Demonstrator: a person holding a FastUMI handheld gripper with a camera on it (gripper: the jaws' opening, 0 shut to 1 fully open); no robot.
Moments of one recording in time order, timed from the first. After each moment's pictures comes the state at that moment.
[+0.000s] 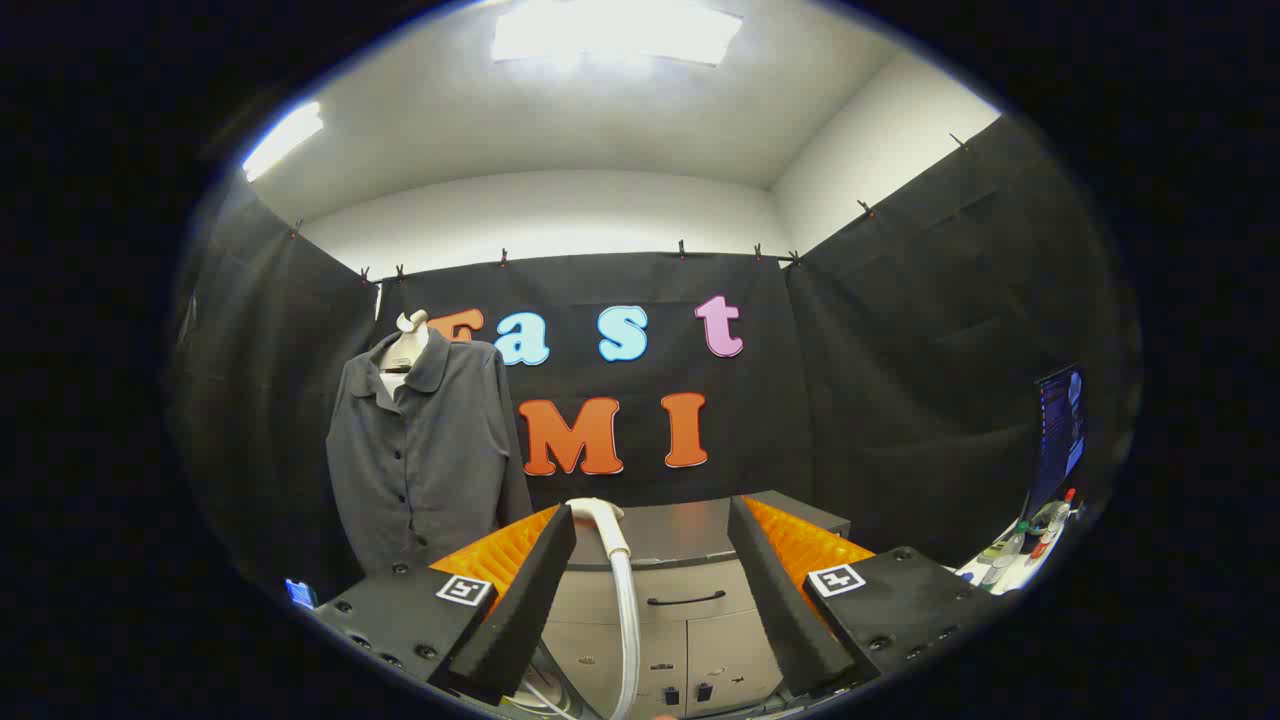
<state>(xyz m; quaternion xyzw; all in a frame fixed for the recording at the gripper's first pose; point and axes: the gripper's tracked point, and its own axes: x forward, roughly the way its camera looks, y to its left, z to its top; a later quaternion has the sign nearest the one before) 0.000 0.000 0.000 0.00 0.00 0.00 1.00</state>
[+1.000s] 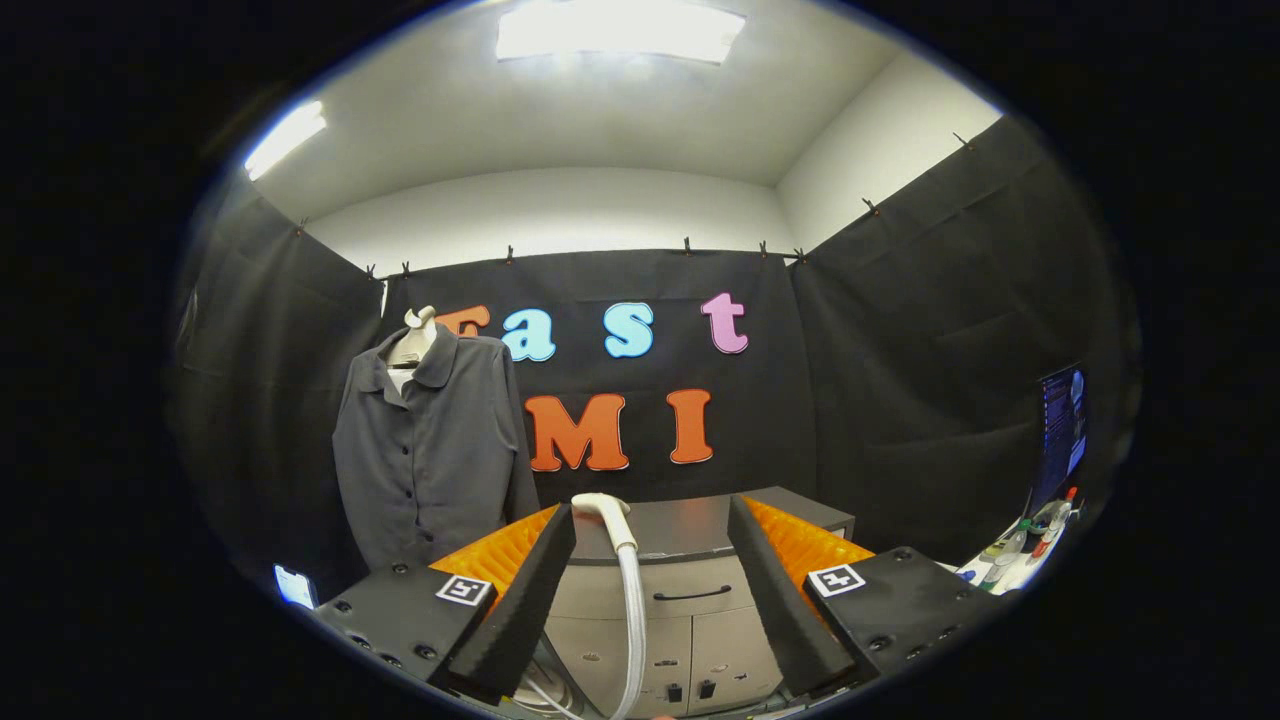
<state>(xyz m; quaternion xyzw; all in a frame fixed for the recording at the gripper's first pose) -0.003 0.013 -0.010 0.00 0.01 0.01 1.00</state>
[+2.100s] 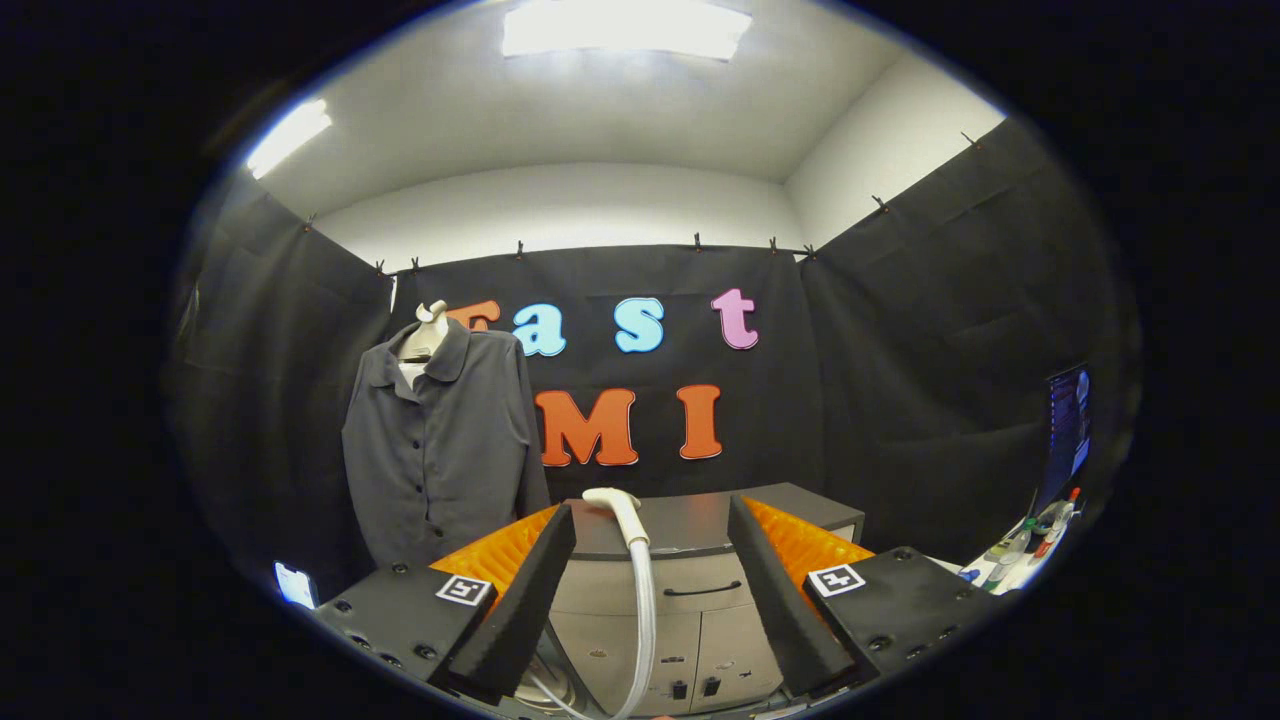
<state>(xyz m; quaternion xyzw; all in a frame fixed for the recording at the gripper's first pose) -0.004 0.026 -0.012 0.00 0.02 0.02 1.00</state>
